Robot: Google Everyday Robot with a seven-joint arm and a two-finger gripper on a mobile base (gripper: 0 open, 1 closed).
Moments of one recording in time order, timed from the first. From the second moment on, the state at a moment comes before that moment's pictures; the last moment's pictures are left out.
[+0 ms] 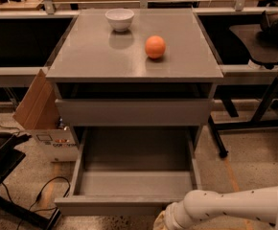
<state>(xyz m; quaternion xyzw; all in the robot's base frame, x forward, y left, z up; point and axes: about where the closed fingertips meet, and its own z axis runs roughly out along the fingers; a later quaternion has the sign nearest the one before) 0.379 -0.081 0.342 -0.64 0.72 0.19 0.18</state>
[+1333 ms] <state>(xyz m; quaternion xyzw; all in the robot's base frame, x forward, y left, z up) 0.472 -0.072 0.348 -0.63 0.72 0.18 0.22</state>
